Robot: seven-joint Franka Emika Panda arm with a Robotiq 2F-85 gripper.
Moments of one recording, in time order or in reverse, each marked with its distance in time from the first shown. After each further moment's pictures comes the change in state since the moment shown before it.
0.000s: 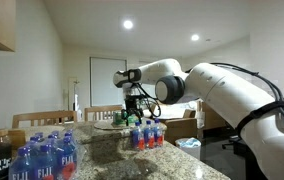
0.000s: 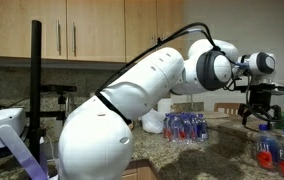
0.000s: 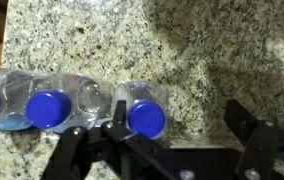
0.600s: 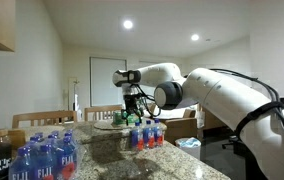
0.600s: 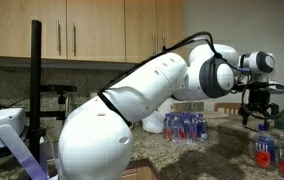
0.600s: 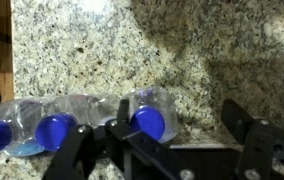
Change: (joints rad) arm -0.003 0.068 -0.001 0.136 0.000 -0.092 0.183
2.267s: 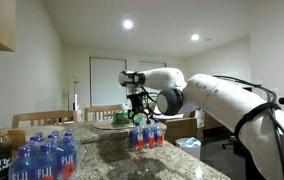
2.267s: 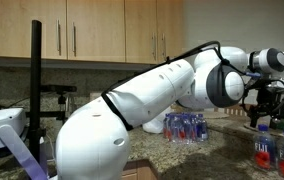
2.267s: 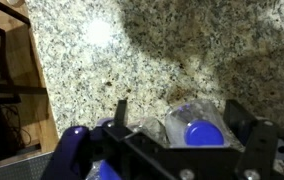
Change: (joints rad) arm -0.064 0.077 0.001 0.144 0.004 -0.158 0.238
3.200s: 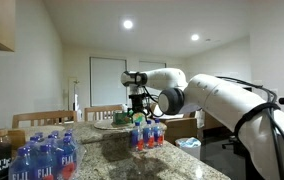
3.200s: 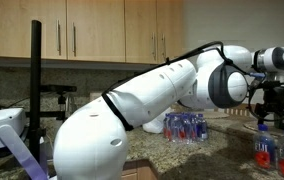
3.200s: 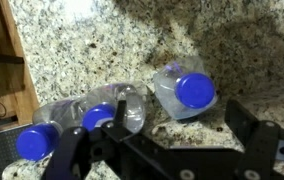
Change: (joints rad) arm -0.030 0.002 0.029 0.000 0.000 0.154 -0.070
